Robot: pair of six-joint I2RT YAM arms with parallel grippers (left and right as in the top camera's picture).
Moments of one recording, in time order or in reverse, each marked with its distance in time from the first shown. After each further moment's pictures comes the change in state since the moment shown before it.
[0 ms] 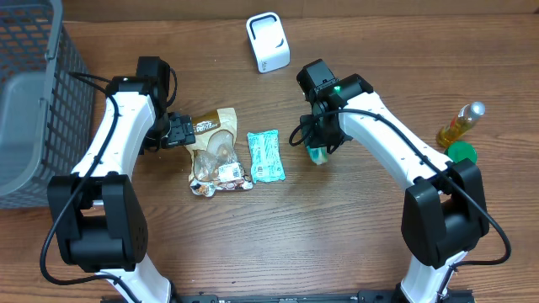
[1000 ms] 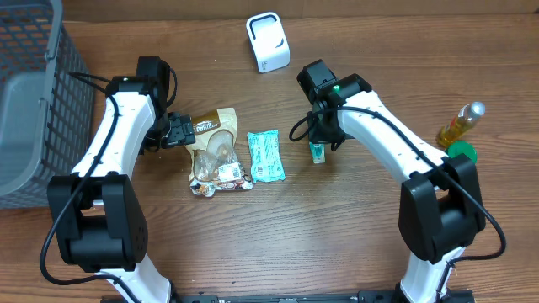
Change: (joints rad) left arm 0.000 0.000 0.000 0.000 0.000 0.000; right arm -0.008 0.034 0.000 0.006 0.167 0.100
